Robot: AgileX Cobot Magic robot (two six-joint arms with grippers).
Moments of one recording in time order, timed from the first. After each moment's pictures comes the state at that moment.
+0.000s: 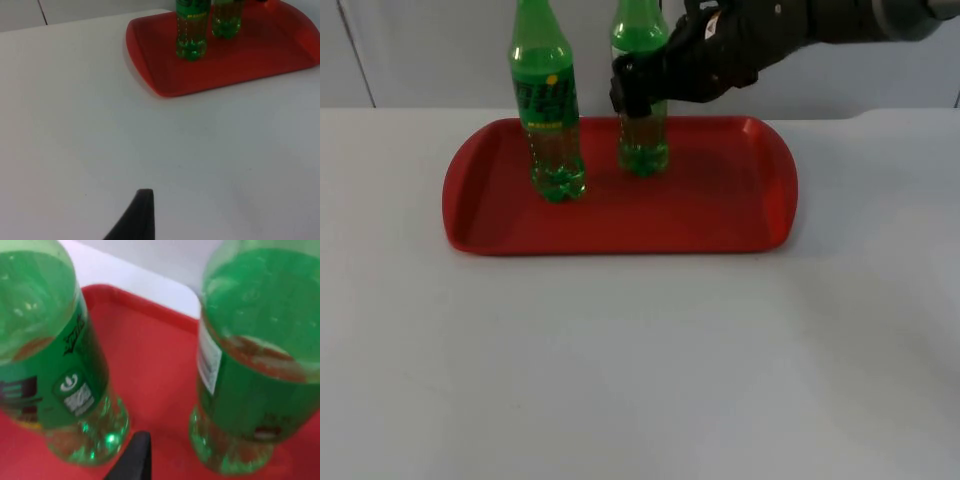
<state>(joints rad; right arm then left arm) 0.54 2.43 -2.02 0.01 0.31 -0.03 -0.22 0.00 -0.50 -0.05 1.07 0.03</state>
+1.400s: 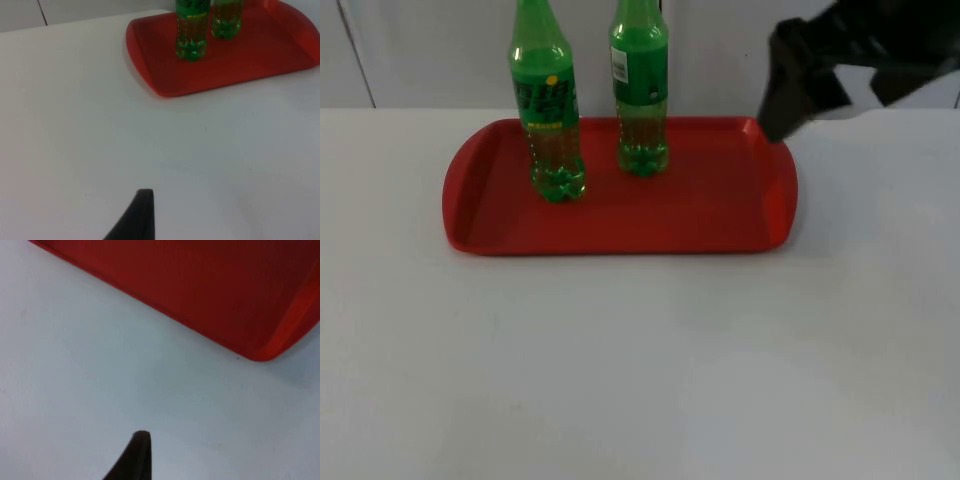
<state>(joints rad) 0.56 1.62 -1.25 0.01 0.72 0.00 -0.22 0.00 -0.50 -0.05 1.07 0.03</state>
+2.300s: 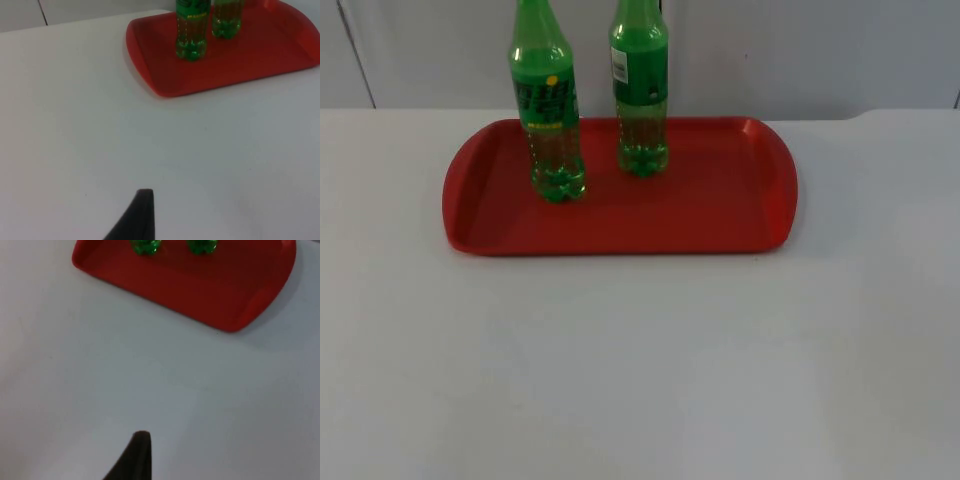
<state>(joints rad) 0.56 0.68 -0.65 0.01 0.71 0.01 -0.22 0.00 -0.50 -0.05 1.07 0.03</state>
